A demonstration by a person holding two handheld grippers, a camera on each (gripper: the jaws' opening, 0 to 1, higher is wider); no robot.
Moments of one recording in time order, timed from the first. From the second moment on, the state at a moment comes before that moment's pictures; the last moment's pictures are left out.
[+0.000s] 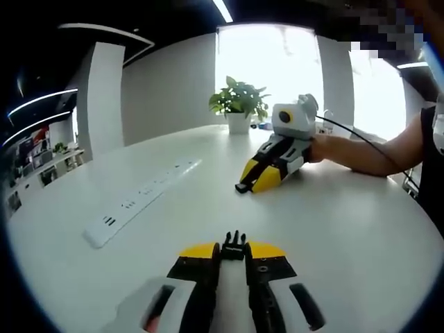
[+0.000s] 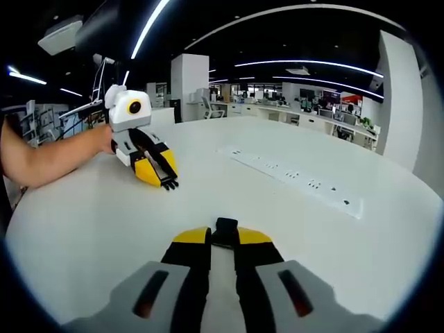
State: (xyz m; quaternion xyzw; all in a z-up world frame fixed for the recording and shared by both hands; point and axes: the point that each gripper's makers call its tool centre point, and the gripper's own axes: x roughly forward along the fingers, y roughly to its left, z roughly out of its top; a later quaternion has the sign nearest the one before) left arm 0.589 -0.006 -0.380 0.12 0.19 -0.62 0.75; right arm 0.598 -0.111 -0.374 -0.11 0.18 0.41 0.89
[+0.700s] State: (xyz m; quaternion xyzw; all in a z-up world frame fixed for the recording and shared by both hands) left arm 0.592 -0.005 -0.380 0.13 0.19 -0.61 0.76; right arm 0.598 -0.112 -0.374 -0.11 0.19 0.41 0.89
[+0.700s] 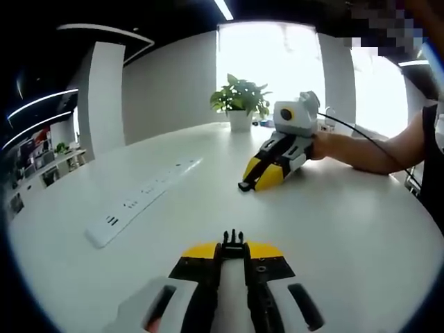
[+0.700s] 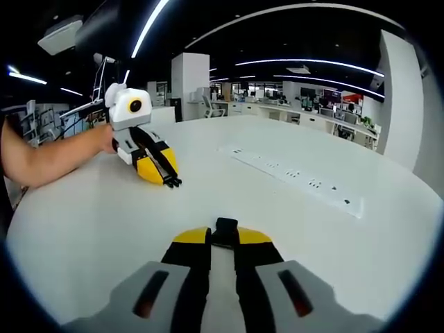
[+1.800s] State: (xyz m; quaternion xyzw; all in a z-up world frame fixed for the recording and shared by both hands) left arm 0.592 0.005 -0.379 0.14 0.19 -0.61 0.76; right arm 0.596 -0.114 -0.373 -0.12 0.18 0.40 0.89
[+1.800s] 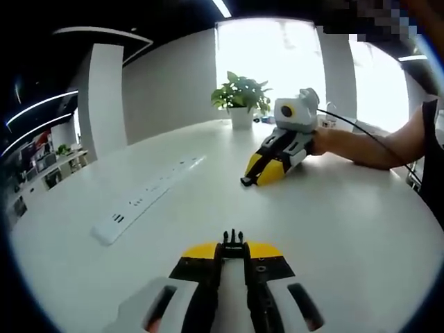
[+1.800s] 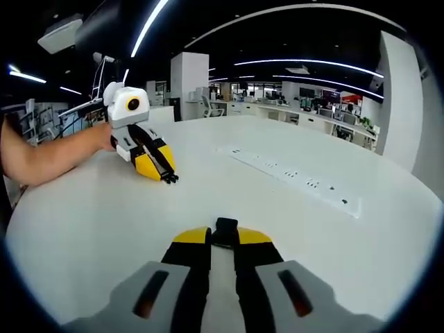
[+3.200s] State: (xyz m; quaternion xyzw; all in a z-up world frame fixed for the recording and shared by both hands) left arm 0.578 0.001 -0.333 0.10 0.19 -0.62 0.76; right arm 0.584 -0.108 -0.321 -0.13 0.15 0.40 0.89
